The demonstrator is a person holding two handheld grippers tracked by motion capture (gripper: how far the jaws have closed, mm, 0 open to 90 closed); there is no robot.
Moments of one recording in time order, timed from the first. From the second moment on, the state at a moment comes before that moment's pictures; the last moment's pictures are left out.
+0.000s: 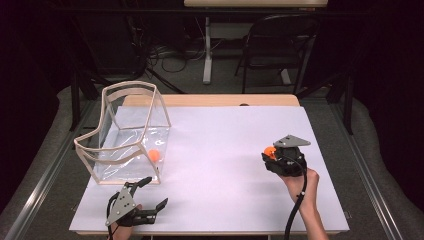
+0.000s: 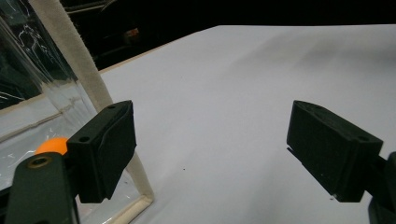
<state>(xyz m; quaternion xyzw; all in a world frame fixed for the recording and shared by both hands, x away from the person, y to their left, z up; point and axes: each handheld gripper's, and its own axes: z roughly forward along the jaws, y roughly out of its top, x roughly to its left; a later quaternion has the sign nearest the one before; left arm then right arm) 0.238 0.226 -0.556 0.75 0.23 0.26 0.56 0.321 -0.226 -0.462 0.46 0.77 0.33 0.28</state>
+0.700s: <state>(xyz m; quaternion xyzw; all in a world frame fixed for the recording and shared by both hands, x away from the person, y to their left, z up) 0.238 0.226 -0.556 0.75 0.23 0.26 0.56 0.320 -0.222 -0.428 0.45 0.77 0.34 0.29</state>
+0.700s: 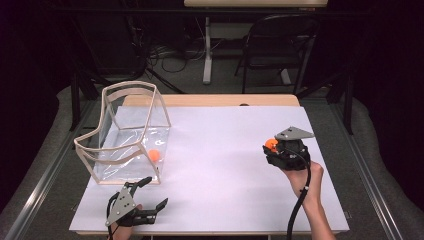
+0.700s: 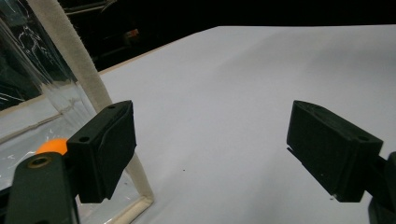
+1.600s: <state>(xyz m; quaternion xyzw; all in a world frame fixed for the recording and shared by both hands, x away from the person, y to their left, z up) 0.238 0.226 -0.556 0.76 0.23 0.26 0.55 0.323 -0.211 -0.402 0.43 0.77 0.35 0.31</state>
